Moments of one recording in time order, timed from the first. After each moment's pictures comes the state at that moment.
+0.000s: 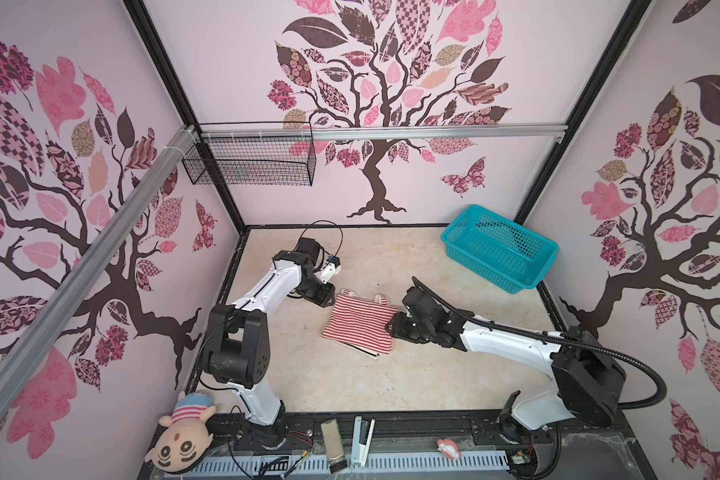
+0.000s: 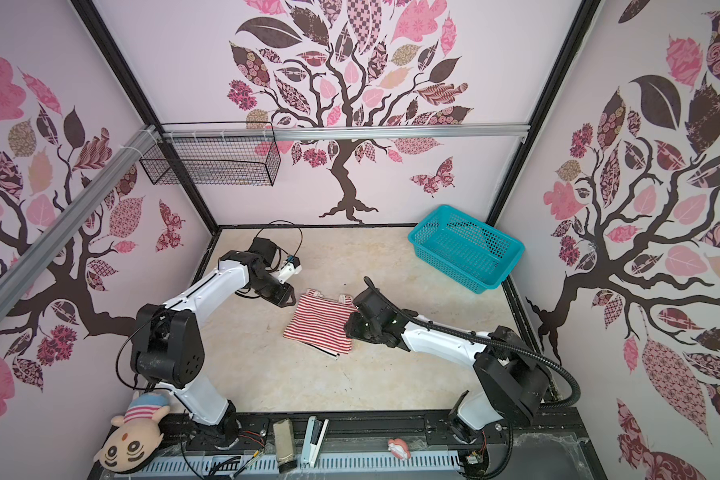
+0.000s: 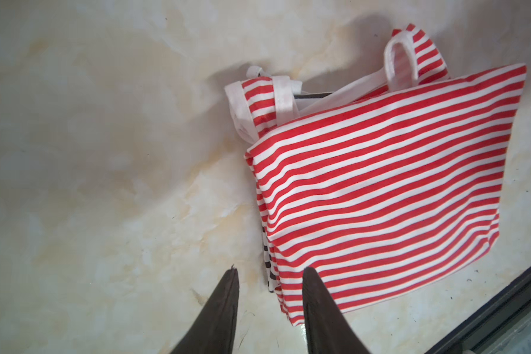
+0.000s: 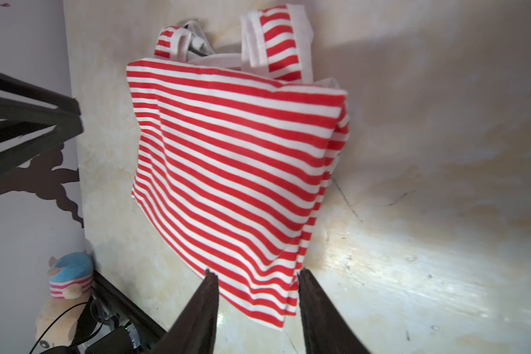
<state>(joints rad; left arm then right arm) -0.21 1.71 1.33 -0.95 0.26 0.31 0.81 1.48 0.85 -0.23 -0.10 0.97</state>
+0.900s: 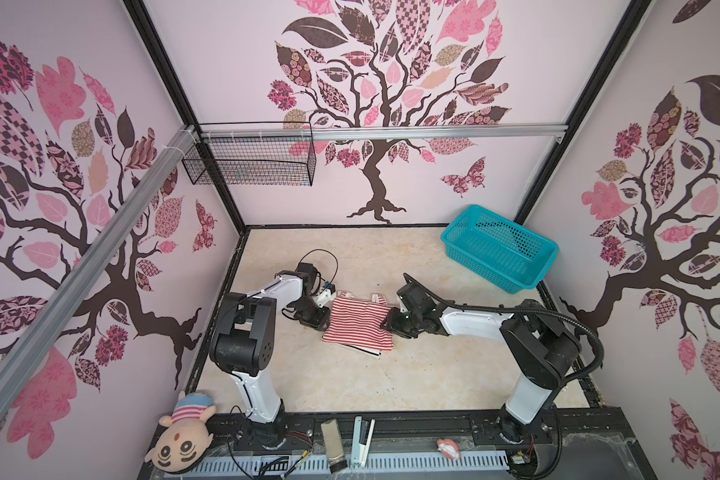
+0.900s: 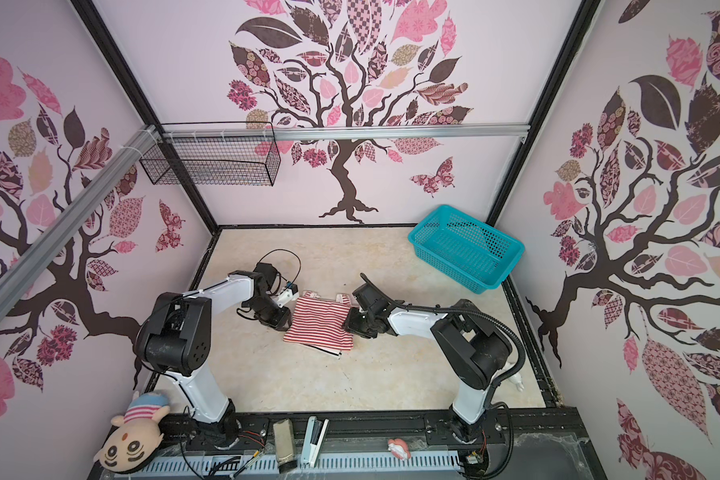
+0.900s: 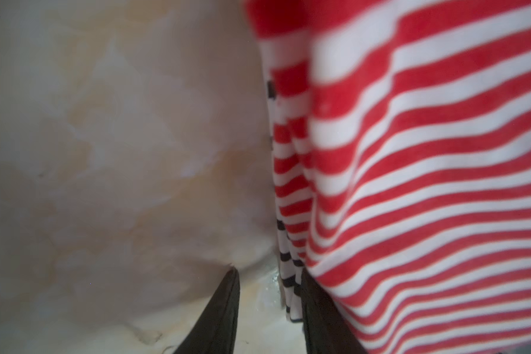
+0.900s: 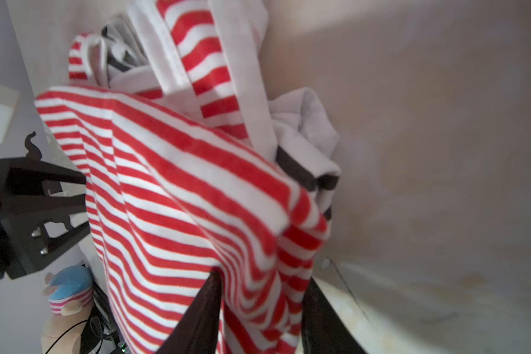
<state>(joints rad) -0.18 1.80 1.10 -0.86 0.30 0.32 0.69 1.76 0.93 -0.09 -0.28 0.95</state>
